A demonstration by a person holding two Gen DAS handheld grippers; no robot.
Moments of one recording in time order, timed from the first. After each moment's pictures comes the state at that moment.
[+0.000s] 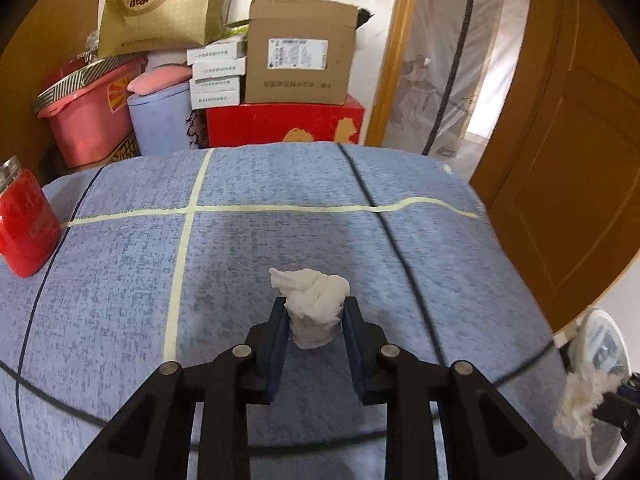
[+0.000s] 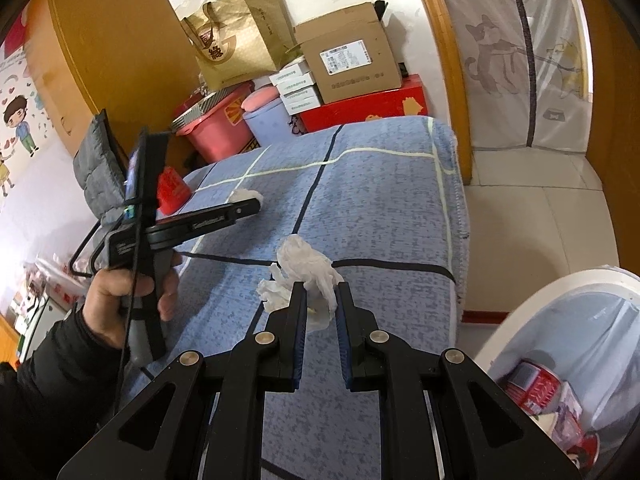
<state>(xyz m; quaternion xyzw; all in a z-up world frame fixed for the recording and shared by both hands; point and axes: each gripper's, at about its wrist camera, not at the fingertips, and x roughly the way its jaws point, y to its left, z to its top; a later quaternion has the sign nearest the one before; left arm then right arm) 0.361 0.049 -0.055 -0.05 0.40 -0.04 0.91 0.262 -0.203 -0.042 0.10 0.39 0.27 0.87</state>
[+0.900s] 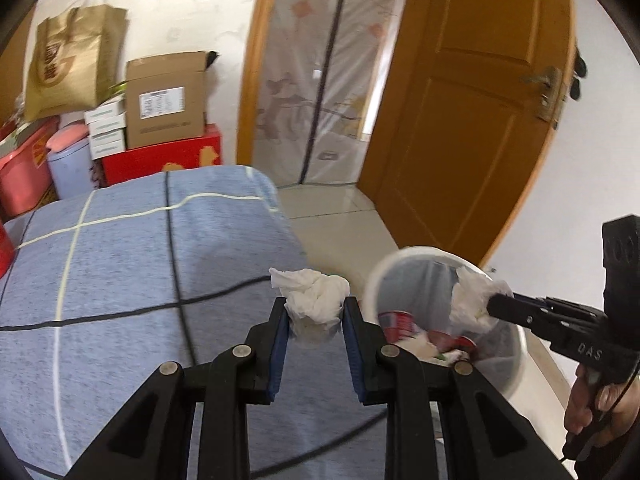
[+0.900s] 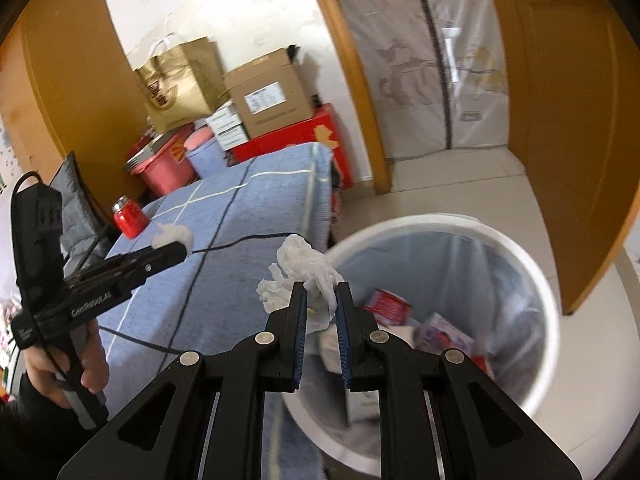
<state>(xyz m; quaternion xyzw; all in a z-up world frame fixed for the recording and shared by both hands) 0.216 -0.110 0.008 -0.02 0.35 -0.20 0.91 0.171 -0.339 -0.017 0.12 0.37 0.15 0.91</state>
